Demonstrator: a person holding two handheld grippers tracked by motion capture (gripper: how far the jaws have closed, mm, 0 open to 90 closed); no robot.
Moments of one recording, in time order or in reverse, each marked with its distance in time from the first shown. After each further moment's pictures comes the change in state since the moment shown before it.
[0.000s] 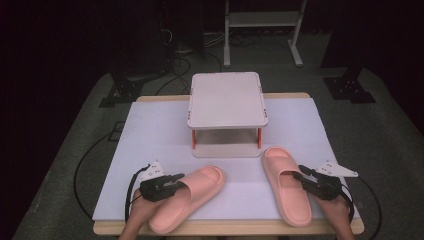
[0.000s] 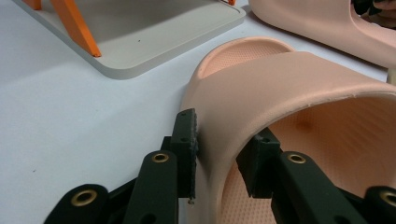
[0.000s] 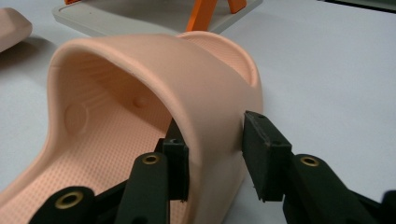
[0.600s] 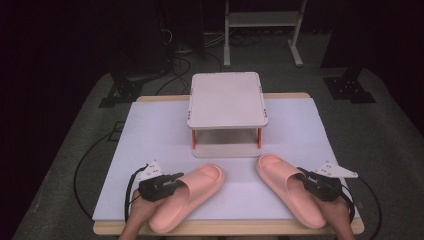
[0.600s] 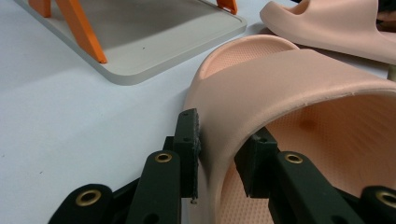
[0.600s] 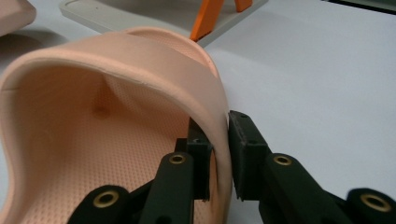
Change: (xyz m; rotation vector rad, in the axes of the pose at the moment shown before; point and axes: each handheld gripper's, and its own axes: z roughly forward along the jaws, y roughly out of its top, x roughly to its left) left arm 0.000 0.001 -0.004 -0.031 0.008 -0.016; right arm 0.004 0.002 -0.004 0.013 0.006 -0.024
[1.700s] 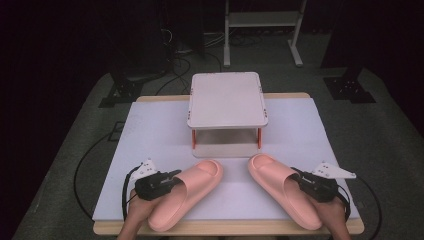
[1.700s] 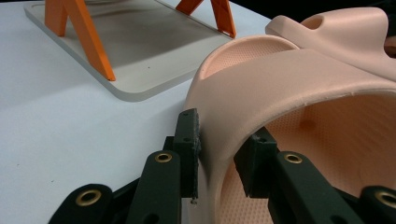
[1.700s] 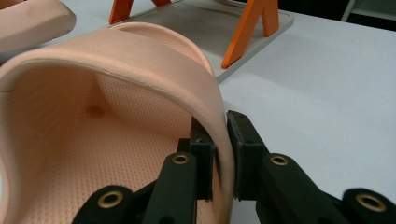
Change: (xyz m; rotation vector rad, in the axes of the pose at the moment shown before) left arm 0.003 0.004 -0.010 -0.070 -0.003 -0.028; right arm 0.017 0.012 -0.003 -0.054 0.072 0.000
